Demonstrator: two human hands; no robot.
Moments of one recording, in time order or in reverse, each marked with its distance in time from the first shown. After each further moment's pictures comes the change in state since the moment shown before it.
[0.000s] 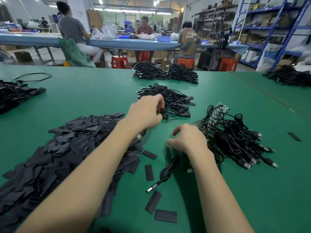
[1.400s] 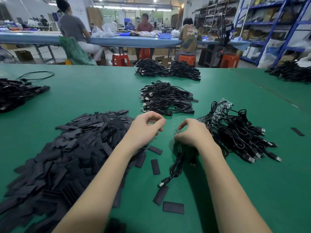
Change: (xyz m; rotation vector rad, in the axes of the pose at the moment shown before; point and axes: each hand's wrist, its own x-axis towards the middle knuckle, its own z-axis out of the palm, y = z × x) left_hand -0.062 -0.024 0.031 -0.837 0.025 -0.246; right_hand 0.004 0.005 0.000 0.164 -0.056 0.041
